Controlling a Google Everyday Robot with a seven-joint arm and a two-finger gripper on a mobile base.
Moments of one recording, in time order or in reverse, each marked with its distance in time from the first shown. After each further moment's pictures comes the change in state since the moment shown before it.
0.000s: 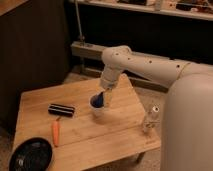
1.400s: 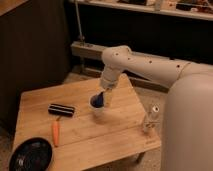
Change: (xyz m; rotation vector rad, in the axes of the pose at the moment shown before) arm -0.003 0.001 -0.002 0.012 0.003 -0.021
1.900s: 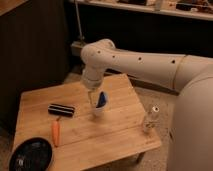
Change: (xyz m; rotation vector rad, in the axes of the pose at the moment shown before) arm -0.122 0.025 -0.043 0.068 0.015 -0.337
